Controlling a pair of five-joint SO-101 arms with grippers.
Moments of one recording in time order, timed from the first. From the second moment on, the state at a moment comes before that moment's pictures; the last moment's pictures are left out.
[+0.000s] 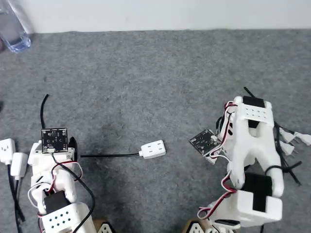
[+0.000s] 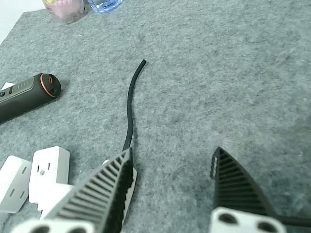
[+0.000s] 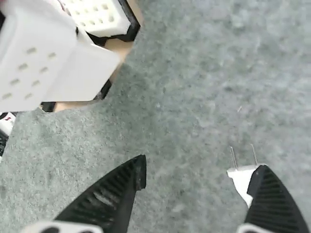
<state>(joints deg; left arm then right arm) -28.7 -86.7 97.1 36.0 -13.1 9.2 1.5 22.9 99.0 128.3</state>
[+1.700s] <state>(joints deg) -28.7 -86.7 97.1 36.0 -13.1 9.5 25.1 1.1 98.4 131.1</state>
